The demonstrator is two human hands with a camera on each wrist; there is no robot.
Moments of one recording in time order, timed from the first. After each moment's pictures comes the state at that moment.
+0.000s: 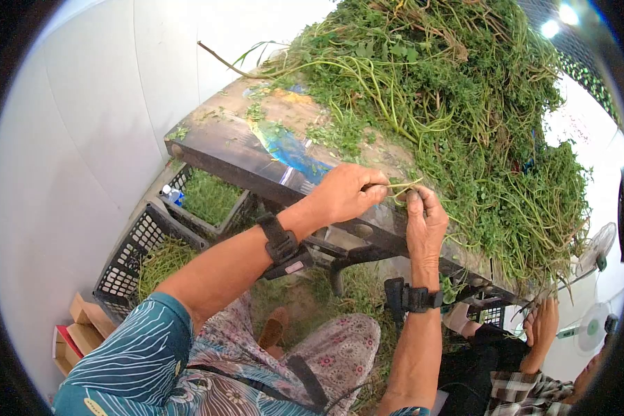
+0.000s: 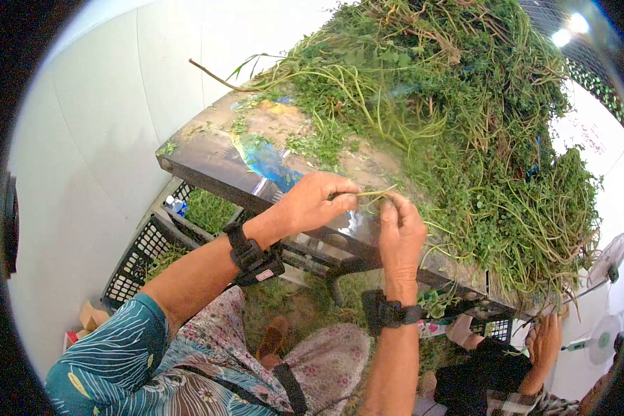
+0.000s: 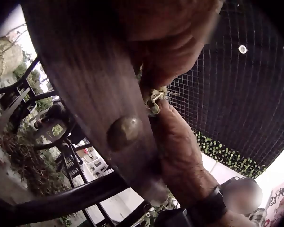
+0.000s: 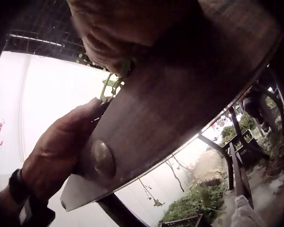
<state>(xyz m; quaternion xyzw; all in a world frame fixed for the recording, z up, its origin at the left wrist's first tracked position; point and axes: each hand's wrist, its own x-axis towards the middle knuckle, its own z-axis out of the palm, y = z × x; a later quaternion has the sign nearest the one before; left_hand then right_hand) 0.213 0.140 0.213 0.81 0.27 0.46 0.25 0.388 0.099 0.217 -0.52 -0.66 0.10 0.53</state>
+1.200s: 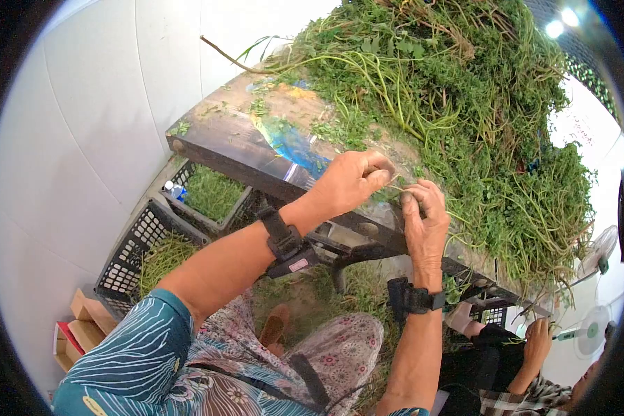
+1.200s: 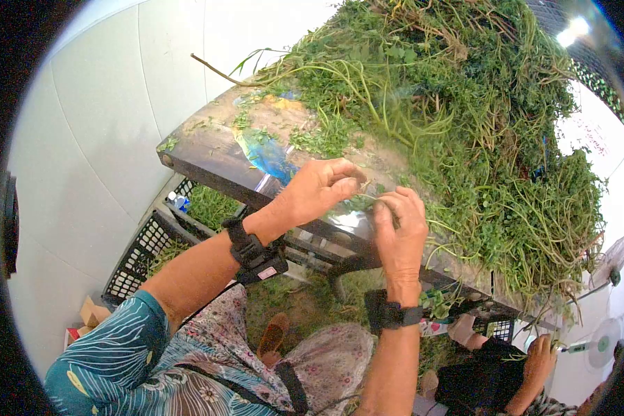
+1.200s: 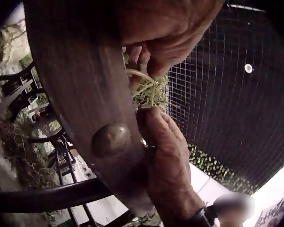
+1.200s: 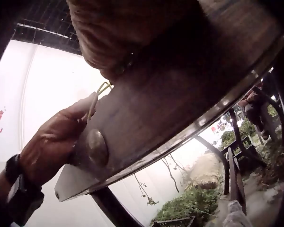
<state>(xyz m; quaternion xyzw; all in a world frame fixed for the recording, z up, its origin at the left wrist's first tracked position) 0.206 0.142 0.218 0.73 0.29 0.49 0.37 0.379 0.095 0.223 -0.46 -0.74 -0.04 0.49</state>
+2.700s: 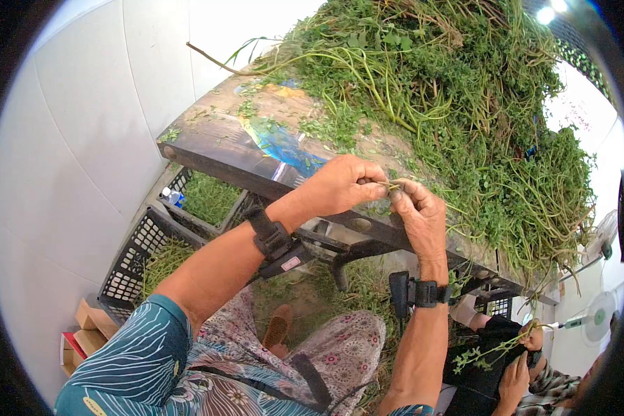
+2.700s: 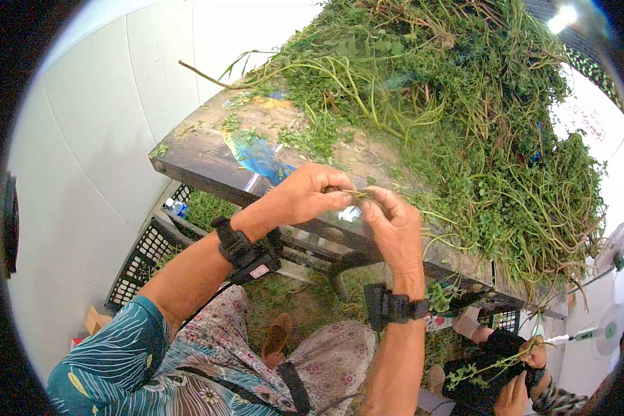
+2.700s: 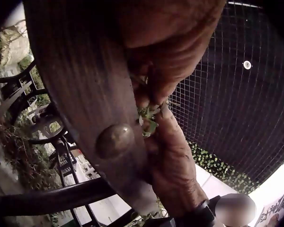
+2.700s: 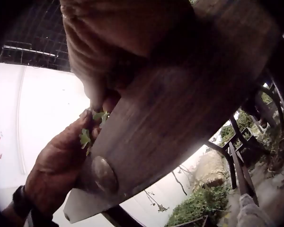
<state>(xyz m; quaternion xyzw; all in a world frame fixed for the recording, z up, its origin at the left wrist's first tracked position) 0.207 0.141 0.219 0.82 0.24 0.40 0.33 0.389 0.091 0.227 -0.49 -0.67 0.28 0.48</state>
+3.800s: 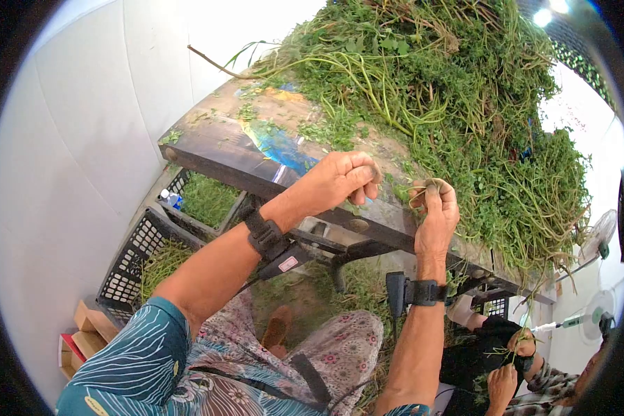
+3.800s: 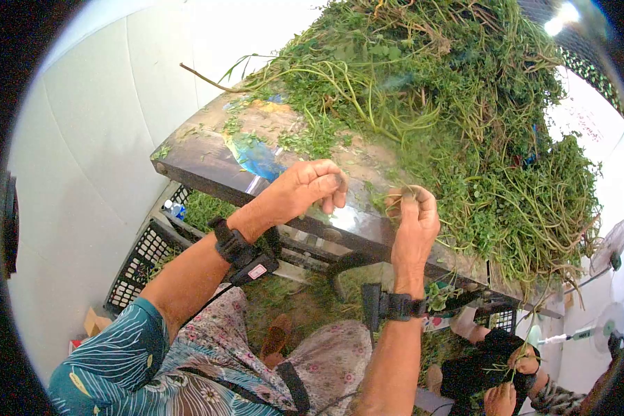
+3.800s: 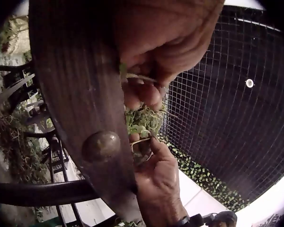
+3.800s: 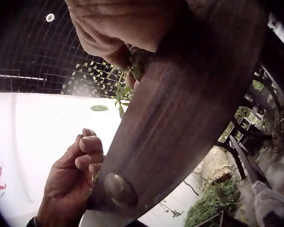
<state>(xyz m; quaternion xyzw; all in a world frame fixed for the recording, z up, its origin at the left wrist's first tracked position) 0.199 0.136 0.221 0.71 0.18 0.43 0.53 0.399 0.098 0.222 -0.45 -0.51 0.28 0.68</state>
